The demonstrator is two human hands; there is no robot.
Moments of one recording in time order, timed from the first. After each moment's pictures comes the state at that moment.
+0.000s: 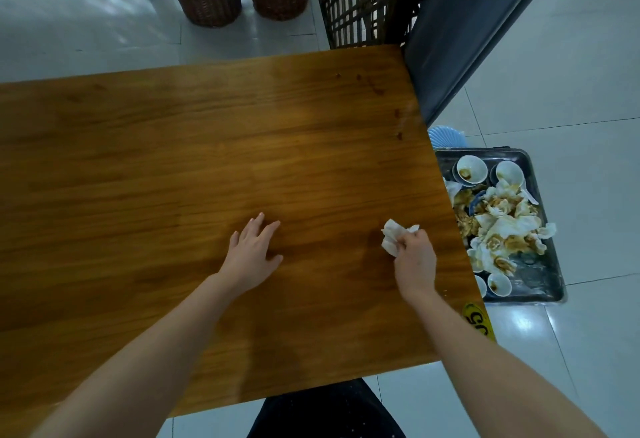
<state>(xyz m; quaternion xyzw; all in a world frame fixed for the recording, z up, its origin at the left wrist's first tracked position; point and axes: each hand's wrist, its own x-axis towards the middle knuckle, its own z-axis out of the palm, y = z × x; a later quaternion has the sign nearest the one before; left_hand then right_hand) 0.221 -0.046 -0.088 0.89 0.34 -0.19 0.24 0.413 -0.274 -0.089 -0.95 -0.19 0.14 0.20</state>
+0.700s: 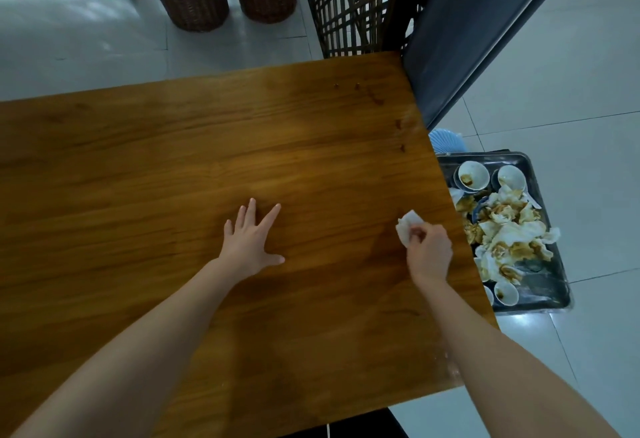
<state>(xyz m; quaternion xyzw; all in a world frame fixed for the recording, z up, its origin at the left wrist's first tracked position) 0.270 0.010 -0.084 0.89 0.31 -0.25 0.20 0.455 -0.241 -0.088 -0.95 -0.06 0.11 0.27</state>
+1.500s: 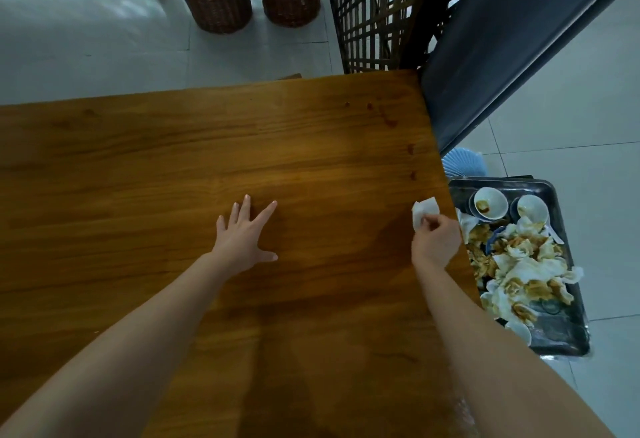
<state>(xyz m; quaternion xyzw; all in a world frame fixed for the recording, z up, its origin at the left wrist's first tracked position) 0.306 0.047 -0.098 0.88 0.36 -0.27 0.19 0.530 -0.187 -0.100 -0.93 0.05 0.09 0.34</state>
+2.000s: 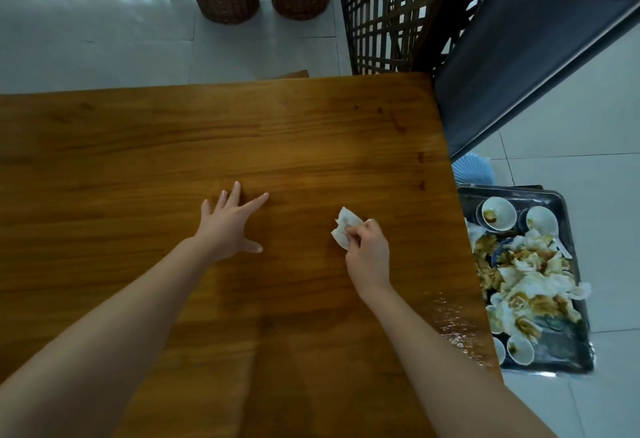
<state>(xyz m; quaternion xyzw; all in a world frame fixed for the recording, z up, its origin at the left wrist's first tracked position) 0.314 0.086 -0.091 0.88 0.36 -0.27 0.16 0.455 -0.126 -0.107 -0.89 -0.25 0.19 0.32</state>
